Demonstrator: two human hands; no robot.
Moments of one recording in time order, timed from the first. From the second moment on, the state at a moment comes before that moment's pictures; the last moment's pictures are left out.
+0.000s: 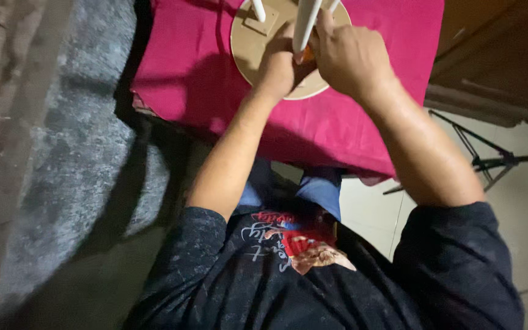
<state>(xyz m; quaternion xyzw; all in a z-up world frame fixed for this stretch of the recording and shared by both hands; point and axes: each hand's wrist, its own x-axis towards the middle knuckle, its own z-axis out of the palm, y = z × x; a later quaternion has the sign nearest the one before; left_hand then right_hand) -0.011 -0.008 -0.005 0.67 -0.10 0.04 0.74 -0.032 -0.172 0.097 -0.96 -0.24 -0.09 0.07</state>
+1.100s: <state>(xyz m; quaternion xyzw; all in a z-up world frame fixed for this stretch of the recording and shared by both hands) -0.017 -0.005 -0.002 0.75 -0.23 0.18 0.59 -0.039 -0.181 0.122 -0.91 -0.38 -0.07 0.17</state>
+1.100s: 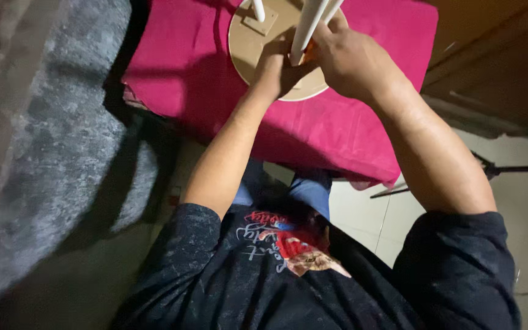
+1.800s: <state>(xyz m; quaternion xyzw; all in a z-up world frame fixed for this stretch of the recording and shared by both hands) -0.017 -0.005 -0.011 0.72 -0.28 0.18 0.62 -0.018 -0.188 0.083 -0.96 -0.25 -0.13 0.02</state>
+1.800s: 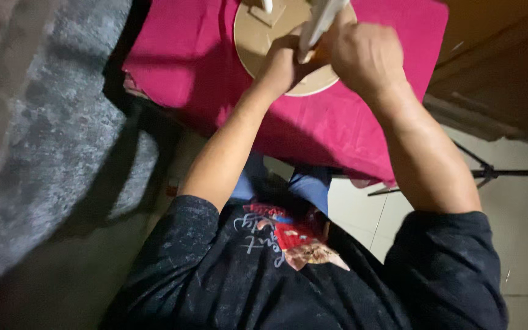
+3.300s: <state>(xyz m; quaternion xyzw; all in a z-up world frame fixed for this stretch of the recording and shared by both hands) 0.010 -0.050 -0.024 0.93 -0.13 0.09 0.33 -0.046 -0.354 -0.077 -0.92 -0.05 -0.26 0.30</state>
